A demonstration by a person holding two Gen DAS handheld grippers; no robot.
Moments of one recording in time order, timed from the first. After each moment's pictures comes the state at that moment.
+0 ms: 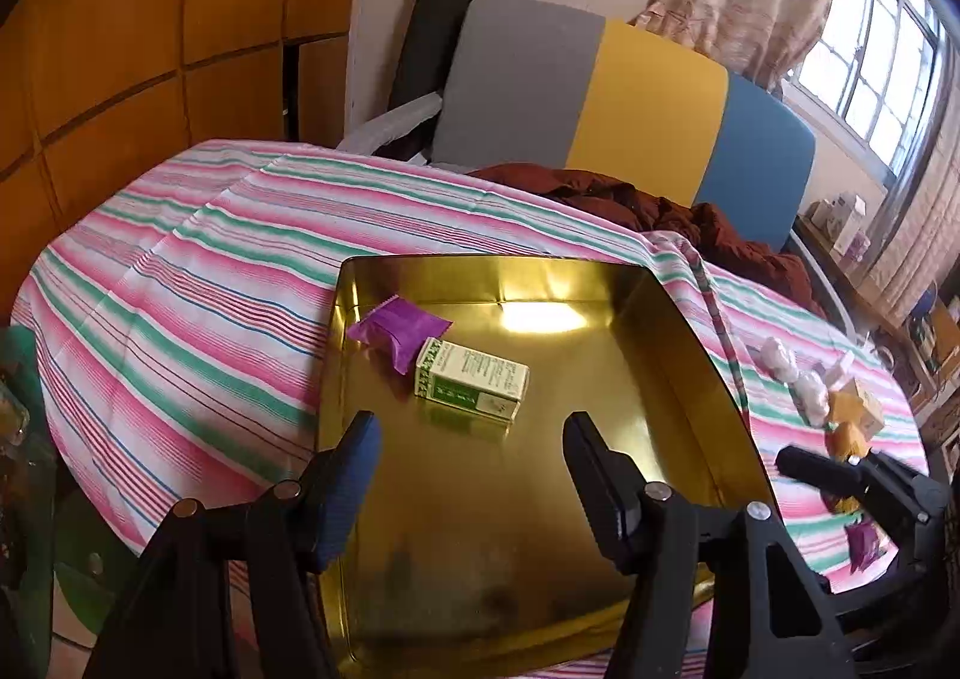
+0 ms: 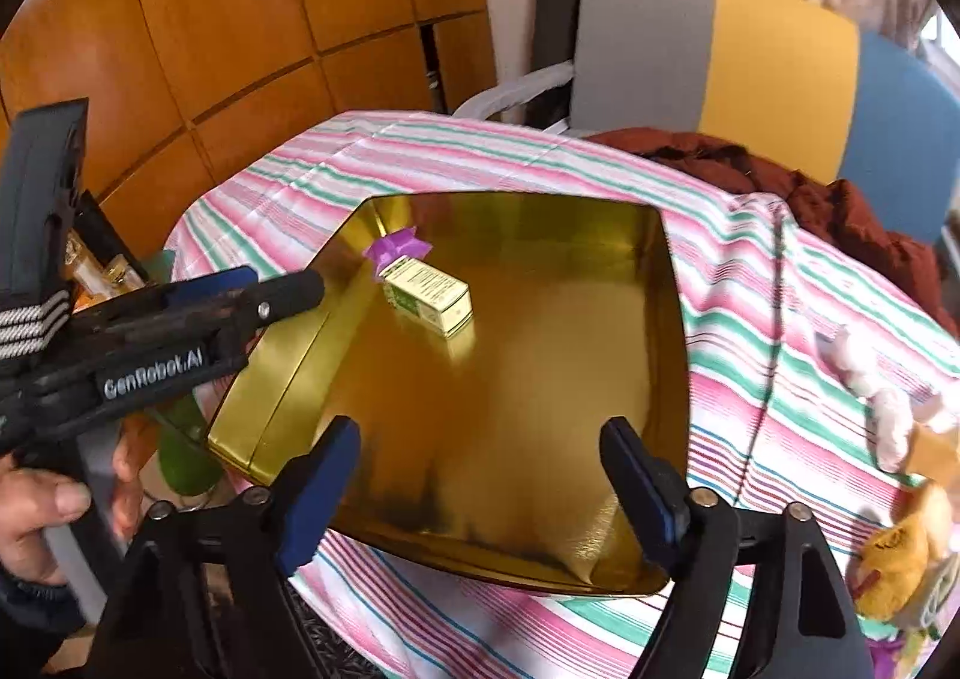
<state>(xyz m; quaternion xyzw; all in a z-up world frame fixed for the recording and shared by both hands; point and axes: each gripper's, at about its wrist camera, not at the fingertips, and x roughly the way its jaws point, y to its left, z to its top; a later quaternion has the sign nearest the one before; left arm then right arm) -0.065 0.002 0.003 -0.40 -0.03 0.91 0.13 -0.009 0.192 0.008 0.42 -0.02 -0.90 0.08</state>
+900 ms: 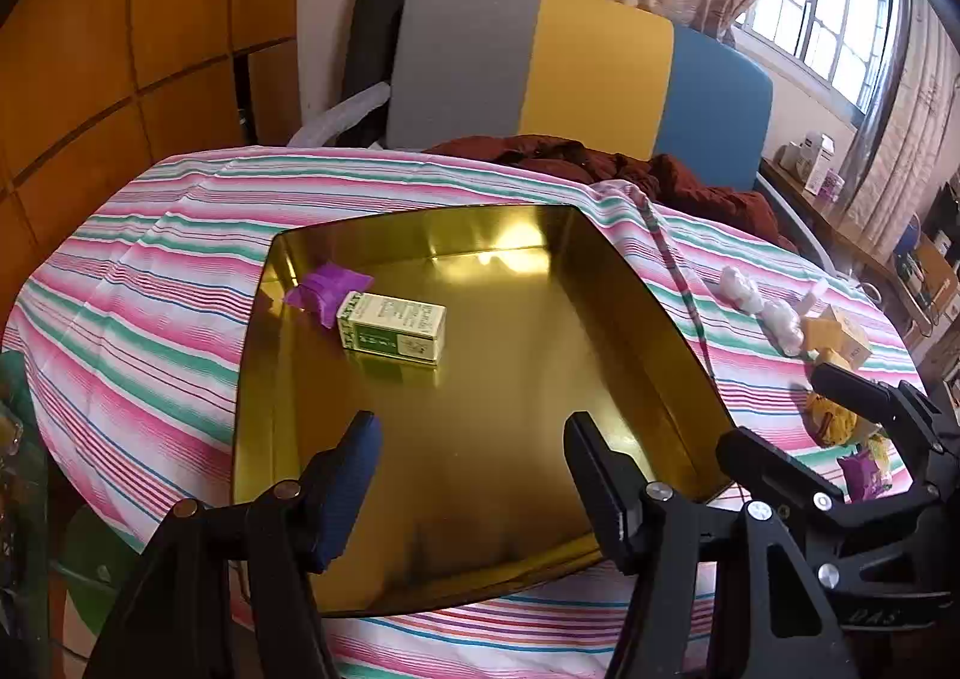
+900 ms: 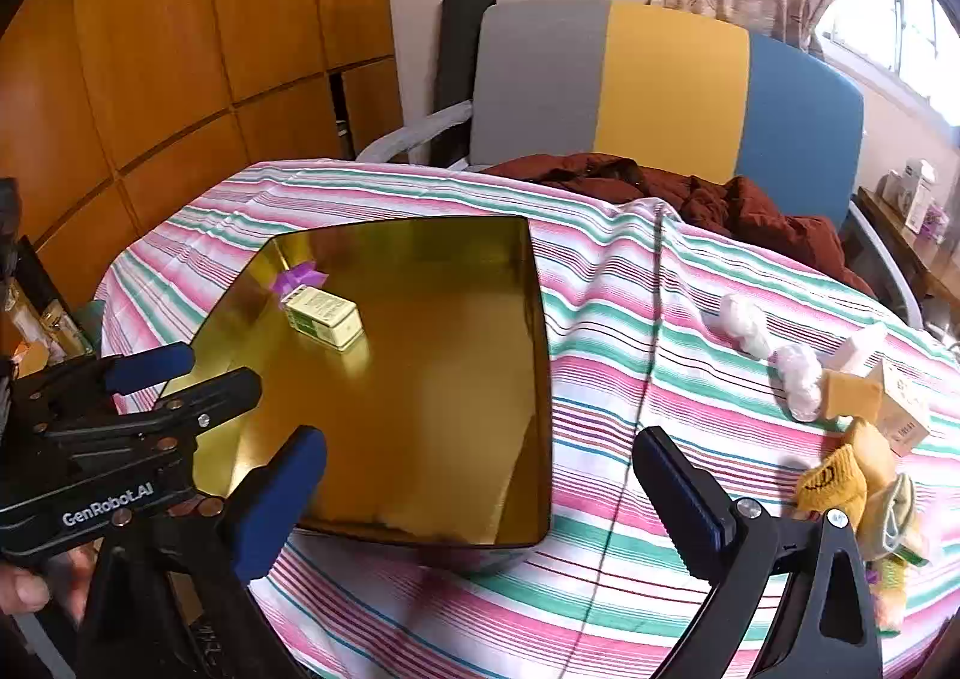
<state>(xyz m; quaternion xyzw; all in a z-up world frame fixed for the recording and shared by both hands) -0.030 0.044 -0.005 -0.41 0.02 0.90 0.17 0.023 0.231 0.008 0.38 -0.02 -0.92 -0.02</state>
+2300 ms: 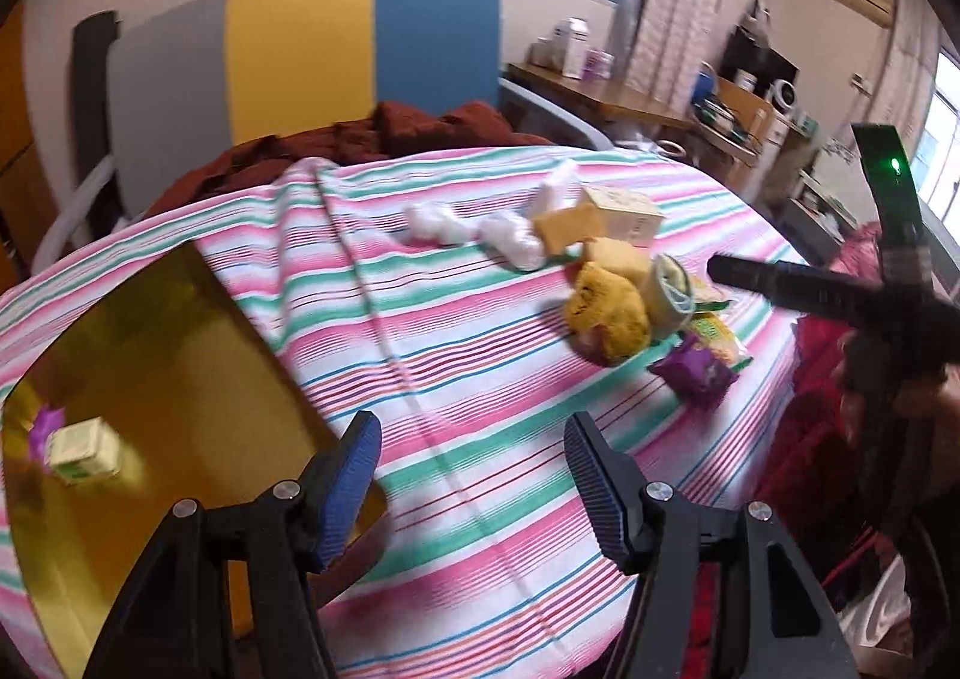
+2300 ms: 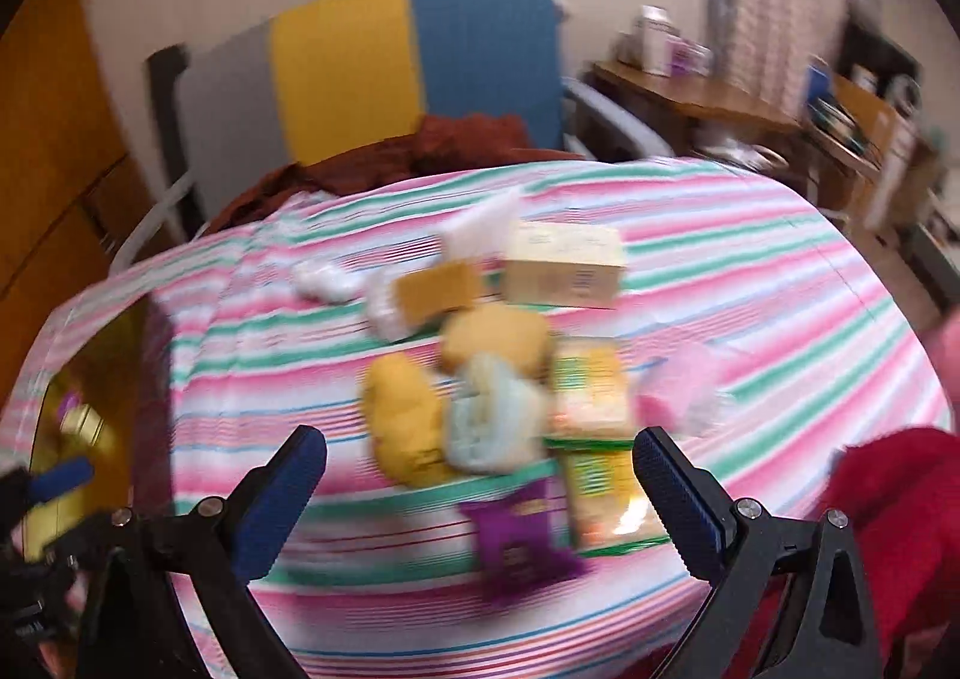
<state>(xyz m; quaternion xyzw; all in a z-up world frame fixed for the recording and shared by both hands) 0.022 0.221 -0.003 -0.40 0.14 0.80 0.43 0.148 0.477 0.014 0.37 -0.19 -0.86 -0.31</state>
